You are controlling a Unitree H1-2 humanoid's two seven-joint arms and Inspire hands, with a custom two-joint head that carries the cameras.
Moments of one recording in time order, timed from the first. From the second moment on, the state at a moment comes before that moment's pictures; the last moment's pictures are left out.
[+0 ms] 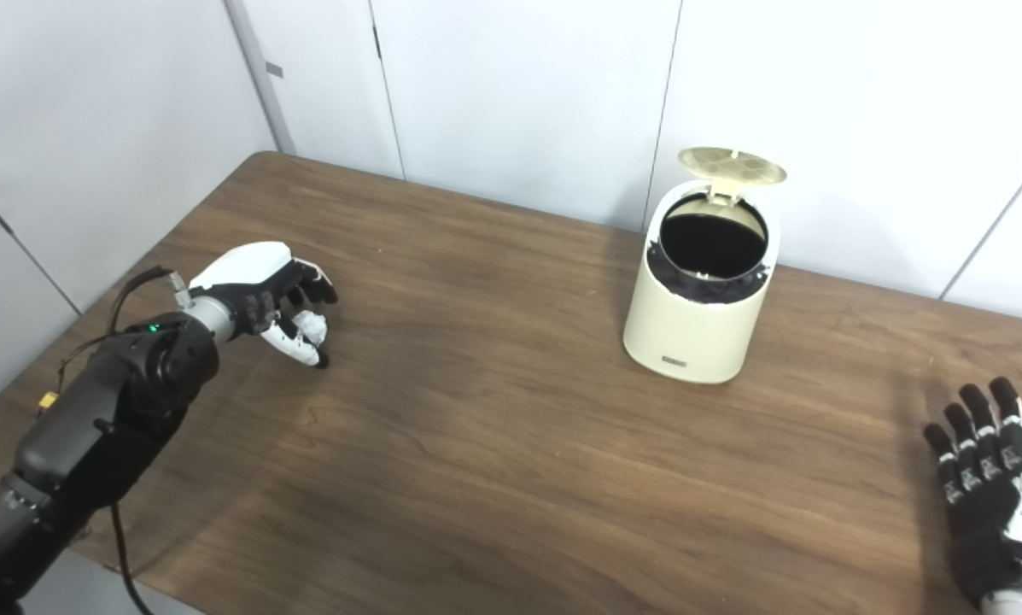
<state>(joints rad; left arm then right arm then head) -0.13 0.72 -0.02 -0.18 0.74 0.44 -0.48 -0.15 -0.15 -0.22 -0.03 0.35 0.26 0.10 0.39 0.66</state>
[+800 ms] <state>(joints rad) -0.15 0.71 -0.02 -0.15 0.73 0.46 -0.48 -0.15 -0.16 -0.23 -0.01 0.37 0.22 0.12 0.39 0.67</state>
